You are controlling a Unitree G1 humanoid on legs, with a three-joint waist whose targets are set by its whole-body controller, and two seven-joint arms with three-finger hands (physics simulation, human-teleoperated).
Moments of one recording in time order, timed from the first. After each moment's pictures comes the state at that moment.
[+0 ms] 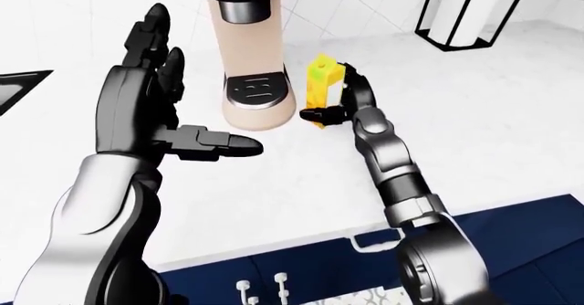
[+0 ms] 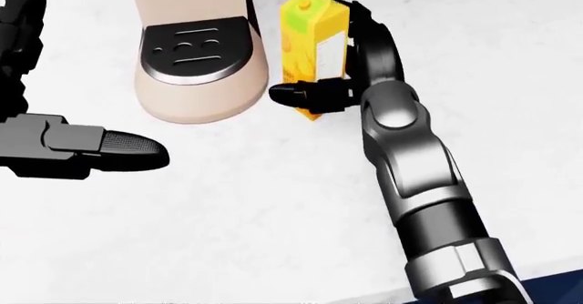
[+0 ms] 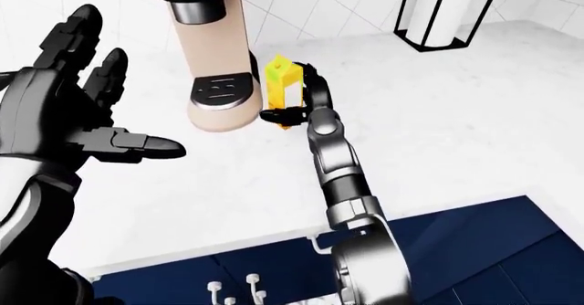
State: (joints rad) left arm -0.60 0.25 0.20 -0.90 -0.15 1.23 0.01; right arm -0.97 -0.07 -0.04 0.71 -0.04 0.27 -0.09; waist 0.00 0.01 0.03
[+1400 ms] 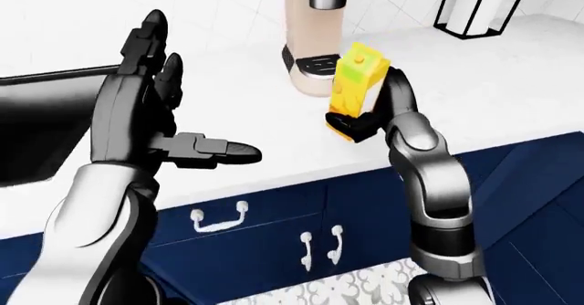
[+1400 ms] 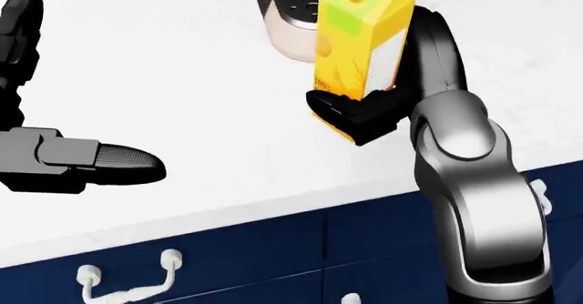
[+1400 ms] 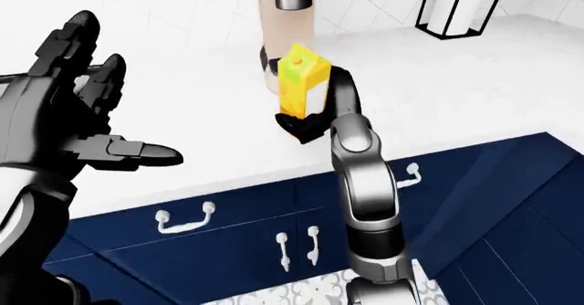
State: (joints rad) left arm -0.58 0.25 0.22 -0.96 -0.19 1.28 0.03; right arm -0.70 -0.11 -0.03 -0.18 -0.05 0.82 -0.01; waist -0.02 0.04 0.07
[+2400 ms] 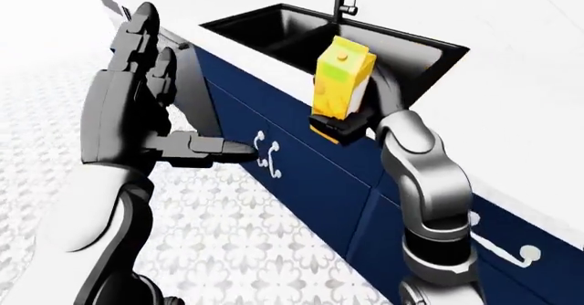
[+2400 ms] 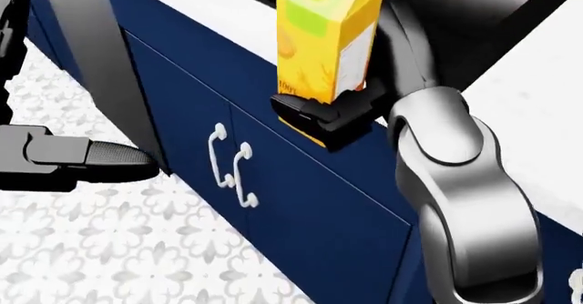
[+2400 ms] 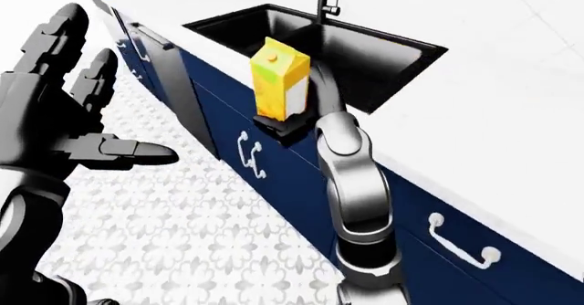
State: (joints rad) left arm -0.58 0.26 0.24 -0.97 -0.20 1.27 0.04; right arm -0.72 -0.06 0.02 -0.32 -0.06 0.93 0.04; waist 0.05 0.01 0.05
